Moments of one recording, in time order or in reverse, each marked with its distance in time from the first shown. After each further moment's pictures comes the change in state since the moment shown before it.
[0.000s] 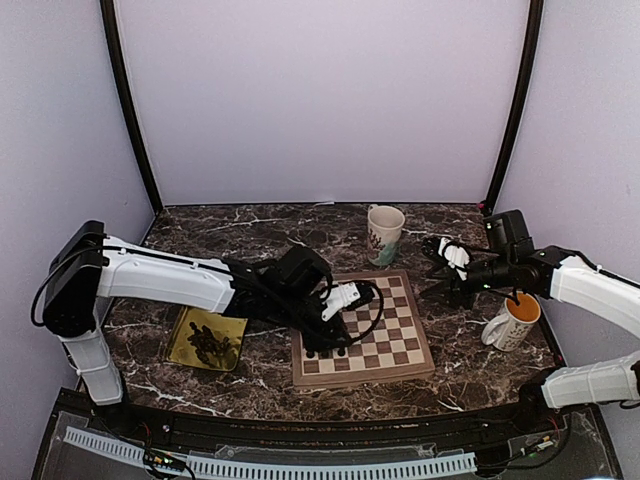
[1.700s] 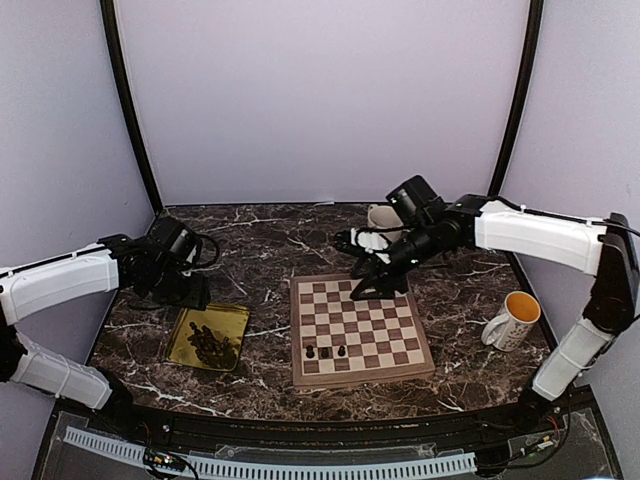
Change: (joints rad) left arm 0.520 -0.585 -0.325 -0.507 -0.483 -0.563; right arm 0.320 0.468 0.519 -0.226 -0.032 0.011
